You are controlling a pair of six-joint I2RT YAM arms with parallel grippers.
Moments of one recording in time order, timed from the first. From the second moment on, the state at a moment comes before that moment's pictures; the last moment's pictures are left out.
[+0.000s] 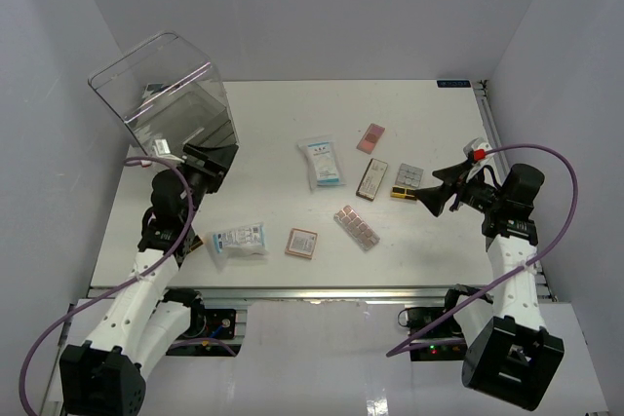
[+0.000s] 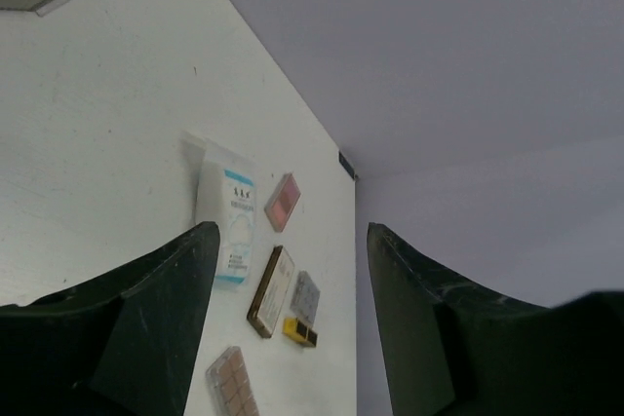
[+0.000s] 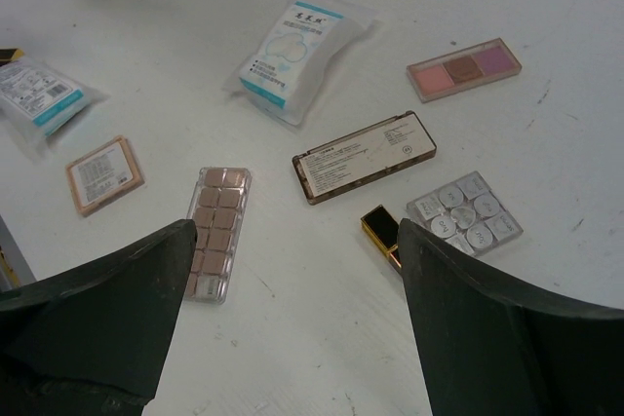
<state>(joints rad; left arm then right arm) -0.17 0.80 0.53 0.16 0.03 -1.09 -0.31 0.88 0.56 -0.08 -1.13 -0.22</state>
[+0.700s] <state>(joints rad) -0.17 1.05 0.43 0.46 -0.48 -1.16 -0.30 0.84 0.54 -0.03 -1.19 -0.22</state>
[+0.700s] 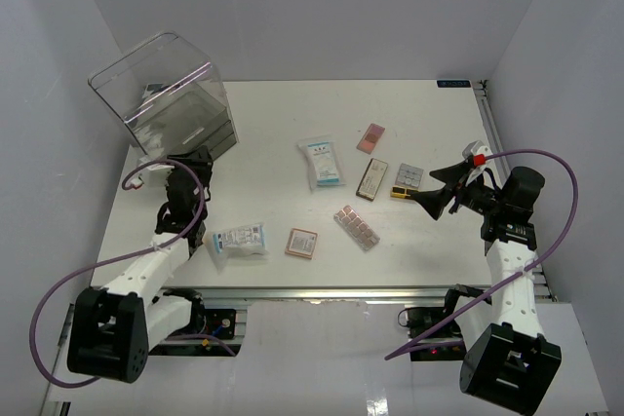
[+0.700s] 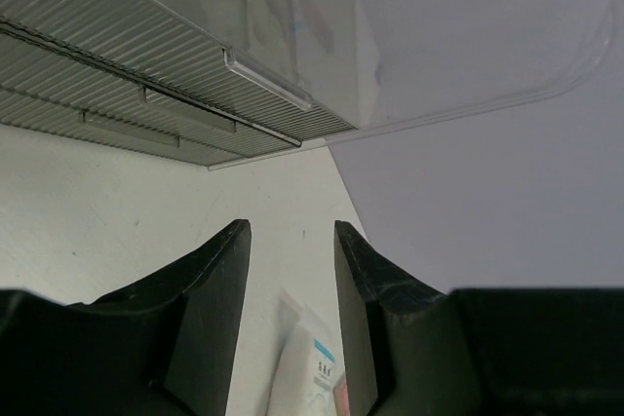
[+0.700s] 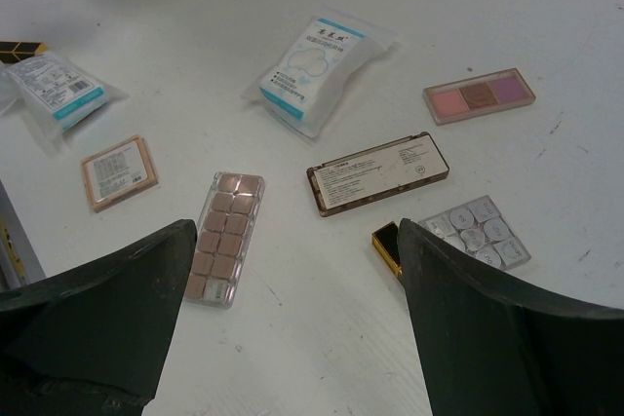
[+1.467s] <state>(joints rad) -0.11 1.36 0.44 0.81 -0.49 -1.26 -0.30 0.86 0.54 -0.02 -1.18 -0.22</state>
